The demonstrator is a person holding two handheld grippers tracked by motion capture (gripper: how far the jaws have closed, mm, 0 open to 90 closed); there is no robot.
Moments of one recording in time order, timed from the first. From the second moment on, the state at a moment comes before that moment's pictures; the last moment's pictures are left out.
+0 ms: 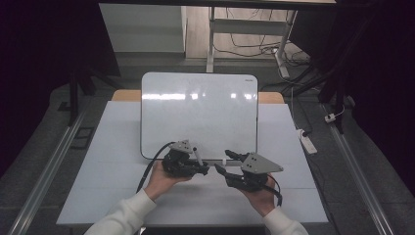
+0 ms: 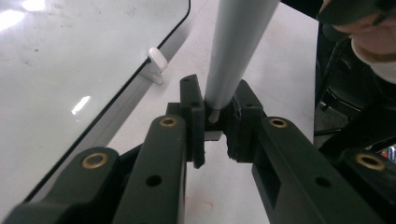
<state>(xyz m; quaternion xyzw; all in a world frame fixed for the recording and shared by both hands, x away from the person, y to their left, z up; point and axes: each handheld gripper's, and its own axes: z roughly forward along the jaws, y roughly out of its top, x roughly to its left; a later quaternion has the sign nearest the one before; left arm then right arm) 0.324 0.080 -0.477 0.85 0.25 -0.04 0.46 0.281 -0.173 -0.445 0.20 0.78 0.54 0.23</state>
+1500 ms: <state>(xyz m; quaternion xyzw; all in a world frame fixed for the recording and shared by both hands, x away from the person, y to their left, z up) 0.267 0.136 -0.475 0.84 0.28 0.14 0.43 0.329 -0.186 -0.427 0.31 0.76 0.51 0.26</state>
